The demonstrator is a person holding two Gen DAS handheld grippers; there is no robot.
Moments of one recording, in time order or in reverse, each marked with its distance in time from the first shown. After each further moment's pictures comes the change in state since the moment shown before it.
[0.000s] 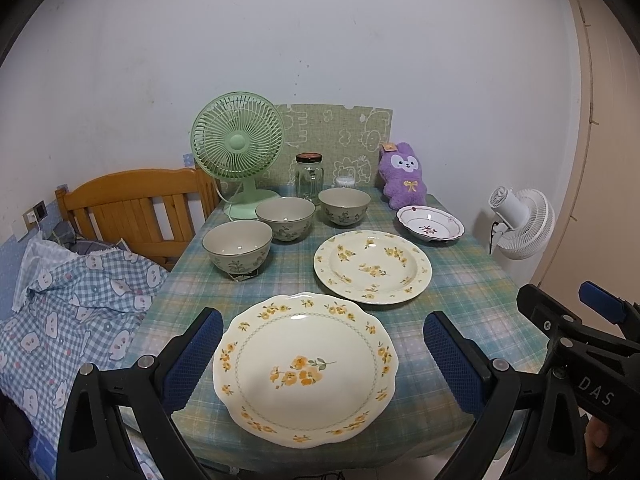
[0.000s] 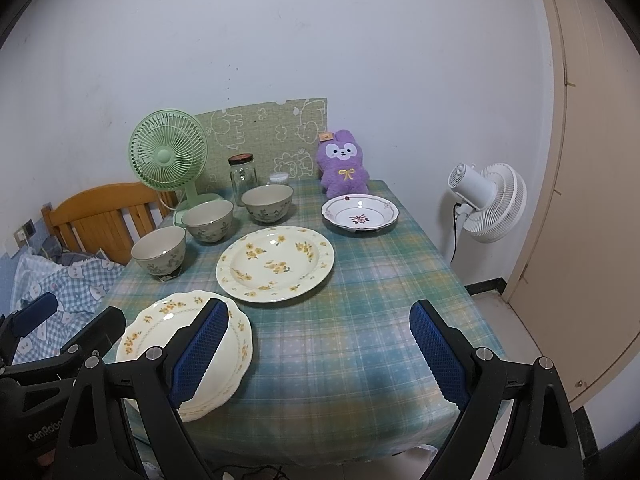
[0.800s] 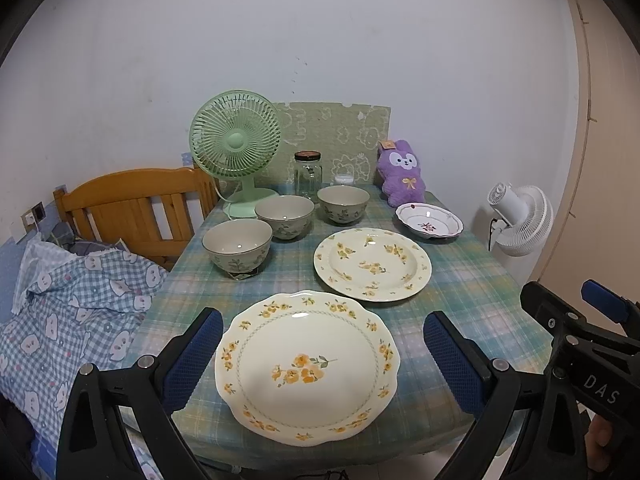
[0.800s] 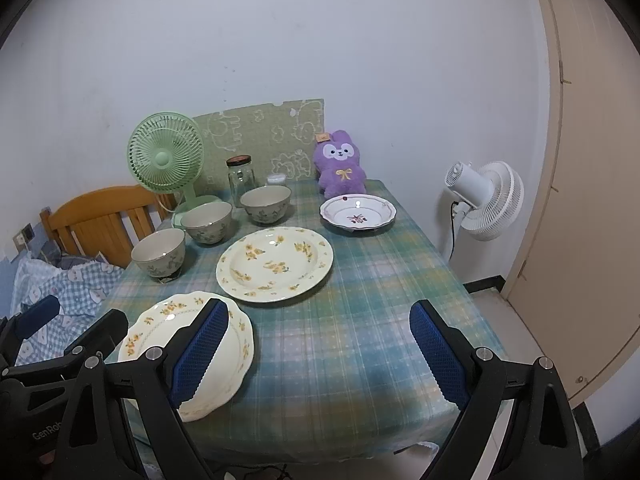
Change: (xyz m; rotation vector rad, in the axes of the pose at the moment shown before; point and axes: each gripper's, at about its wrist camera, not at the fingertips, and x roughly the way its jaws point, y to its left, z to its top) left arm 0.002 0.000 0.001 0.007 0.007 -0.003; right arm -0.003 -0.002 -0.002 0.013 0.000 -0.004
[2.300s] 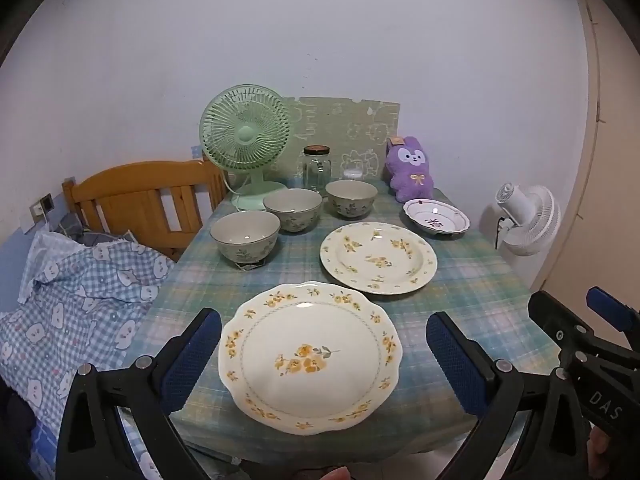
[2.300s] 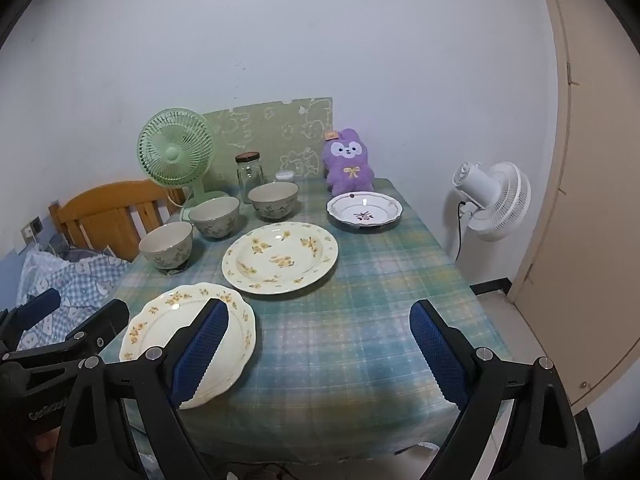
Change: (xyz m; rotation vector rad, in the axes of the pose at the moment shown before) left arm -0.008 -0.008 0.001 -0.071 0.021 0.060; right arm -0.006 -0.007 -0.006 -0.018 0.000 0.017
